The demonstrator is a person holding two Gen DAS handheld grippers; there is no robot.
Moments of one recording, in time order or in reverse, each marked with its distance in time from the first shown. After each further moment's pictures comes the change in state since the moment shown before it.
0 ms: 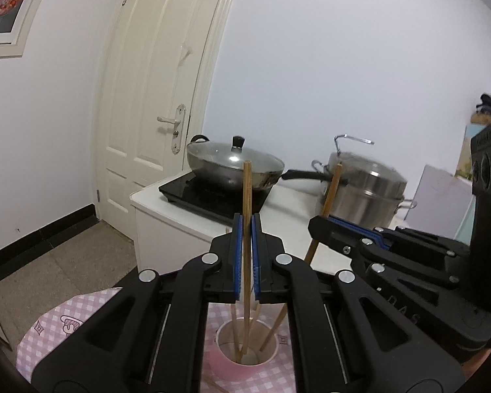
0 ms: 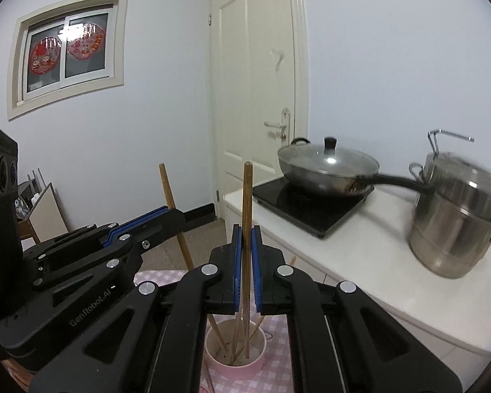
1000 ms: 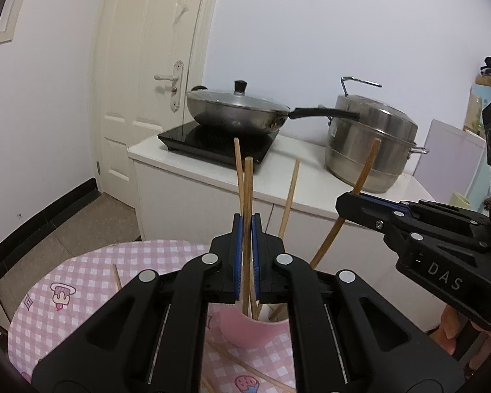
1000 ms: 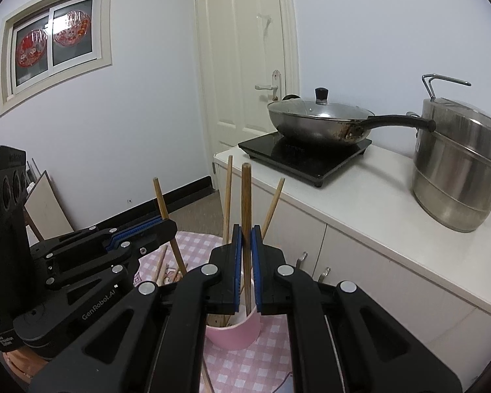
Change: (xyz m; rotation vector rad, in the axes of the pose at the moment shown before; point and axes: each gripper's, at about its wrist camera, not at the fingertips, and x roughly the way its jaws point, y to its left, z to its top) left arm 0.027 0.013 -0.067 0.037 0.161 -0.001; right arm 0.012 -0.010 -0.055 0.048 0.103 -0.006
